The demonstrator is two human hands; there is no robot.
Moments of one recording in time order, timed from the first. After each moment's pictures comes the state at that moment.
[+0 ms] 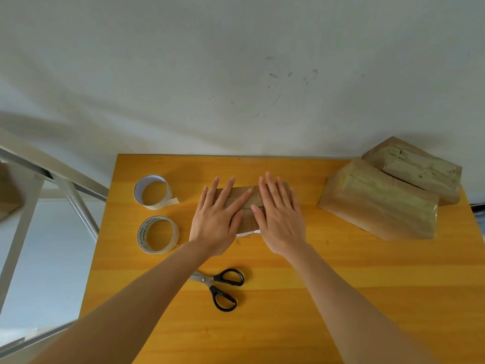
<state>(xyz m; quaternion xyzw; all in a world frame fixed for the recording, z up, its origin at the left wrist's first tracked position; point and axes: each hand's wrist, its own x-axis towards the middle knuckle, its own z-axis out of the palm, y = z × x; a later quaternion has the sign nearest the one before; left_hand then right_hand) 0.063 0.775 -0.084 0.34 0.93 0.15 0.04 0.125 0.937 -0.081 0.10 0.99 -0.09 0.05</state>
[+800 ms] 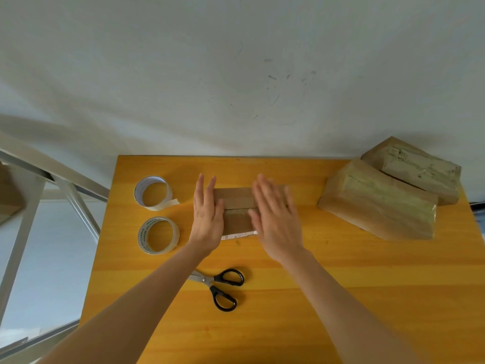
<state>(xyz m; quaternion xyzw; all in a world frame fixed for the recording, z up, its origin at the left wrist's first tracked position) 0.061 0.777 -0.076 0.12 0.86 0.47 0.14 0.128 0.929 -0.071 0.04 1.00 -0.06 -0.04</state>
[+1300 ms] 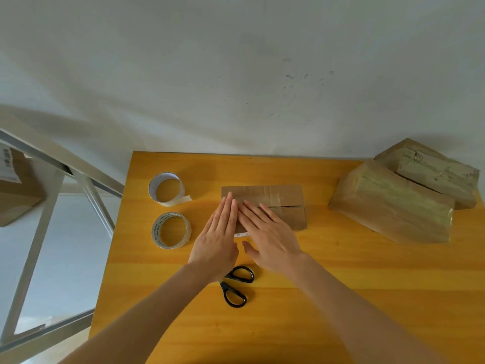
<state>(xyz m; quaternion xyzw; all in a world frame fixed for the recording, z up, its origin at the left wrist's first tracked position) 0.103 0.738 -0.090 0.35 0.93 0.09 0.05 0.138 0.903 -0.080 -0.14 0.99 -0.04 0.06</state>
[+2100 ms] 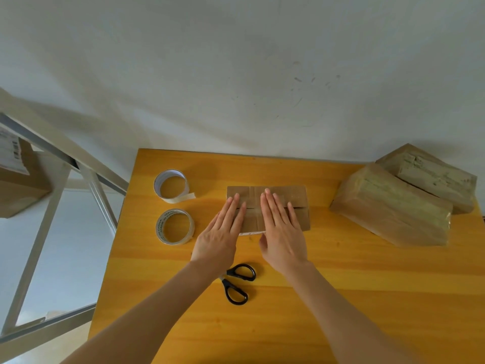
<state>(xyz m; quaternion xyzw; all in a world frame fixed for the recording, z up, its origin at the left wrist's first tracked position) 0.106 0.737 -0.087 0.35 0.94 0.05 0.05 0.150 0.900 -0.073 0.05 0.99 -0.04 0.08</state>
